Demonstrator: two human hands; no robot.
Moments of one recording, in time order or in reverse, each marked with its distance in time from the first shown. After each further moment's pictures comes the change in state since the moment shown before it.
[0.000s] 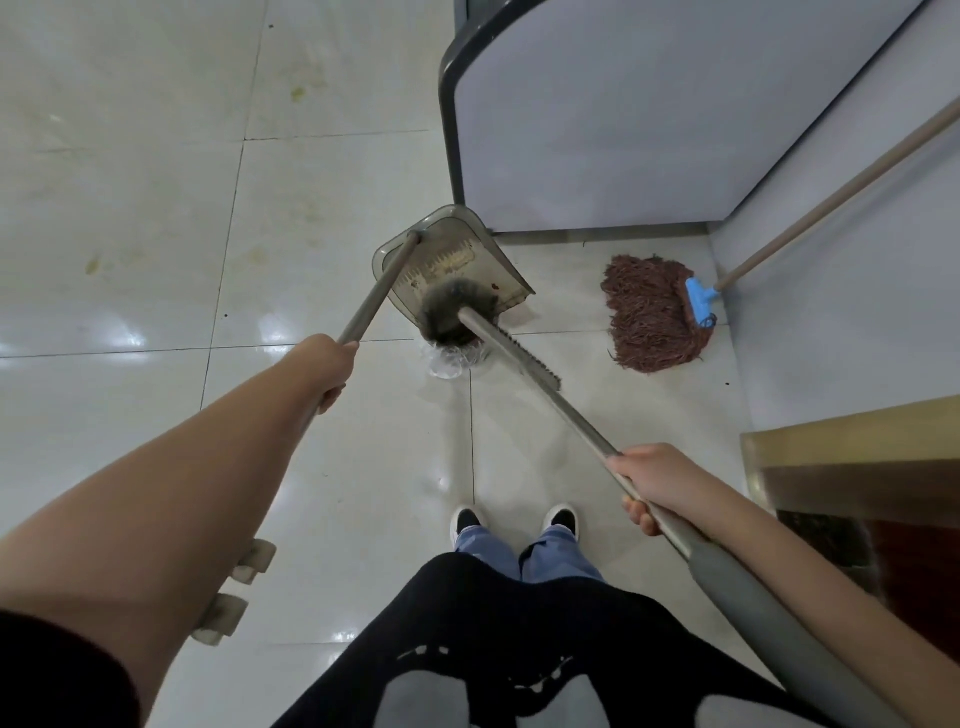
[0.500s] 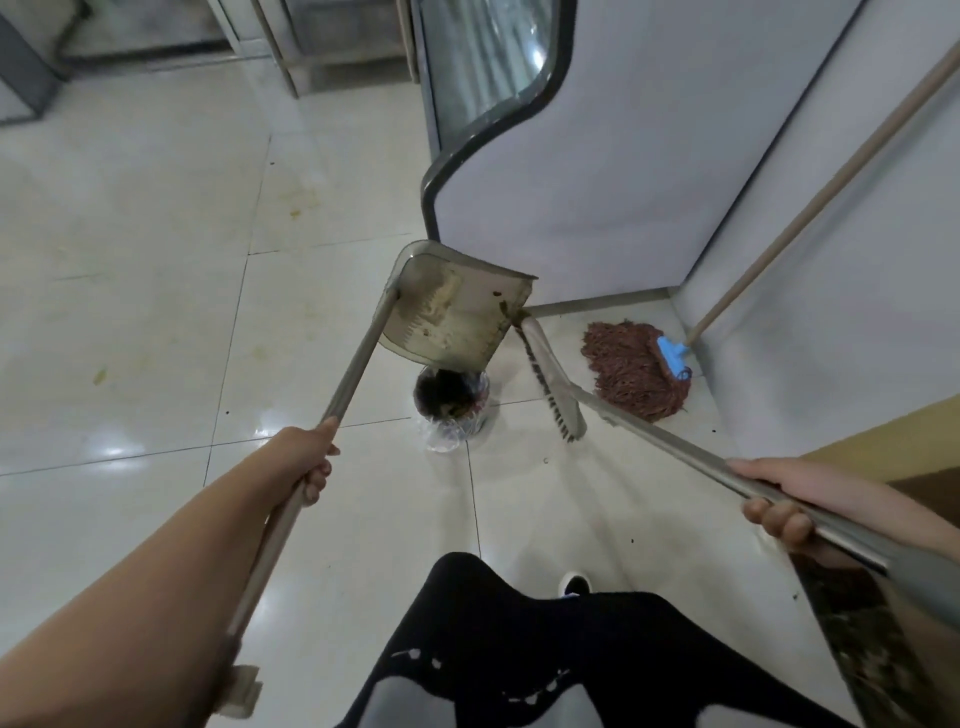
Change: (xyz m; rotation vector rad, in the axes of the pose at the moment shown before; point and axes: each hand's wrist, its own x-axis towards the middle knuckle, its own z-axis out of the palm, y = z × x) left_hand -0.039 -0.037 -0.028 -0.426 -0.116 0.037; right_hand -0.100 0.015 -0.092 0.459 -0.046 0.107
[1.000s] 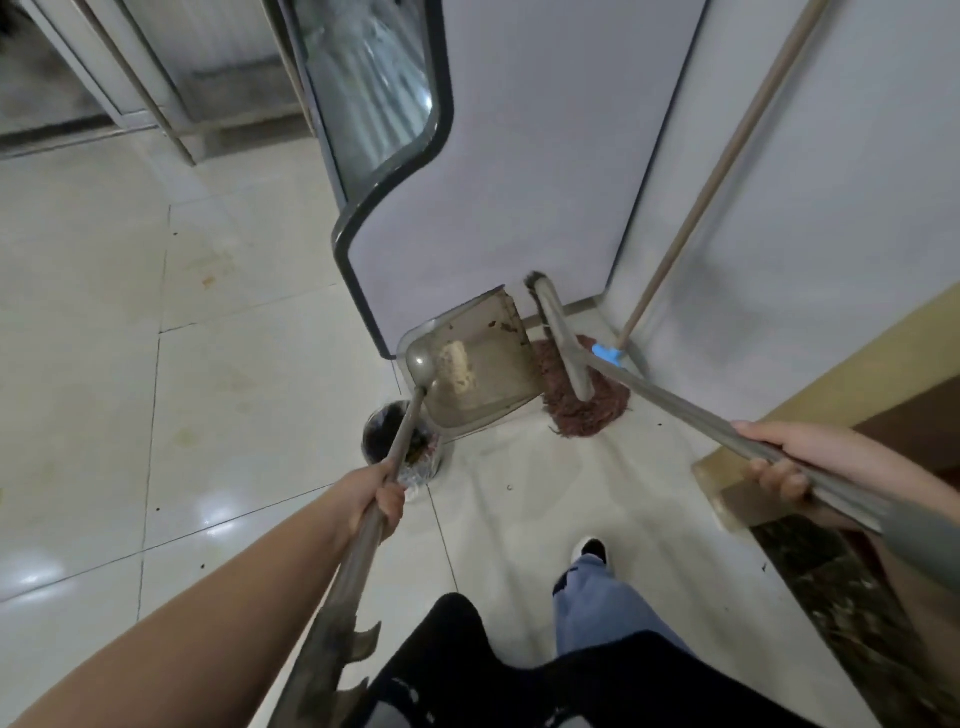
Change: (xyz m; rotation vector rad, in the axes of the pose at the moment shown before) left_hand 0.002 0.064 0.104 -0.452 -0.522 -0.390; right_hand -0.017 -0.014 -0.042 0.224 0.094 -0.126
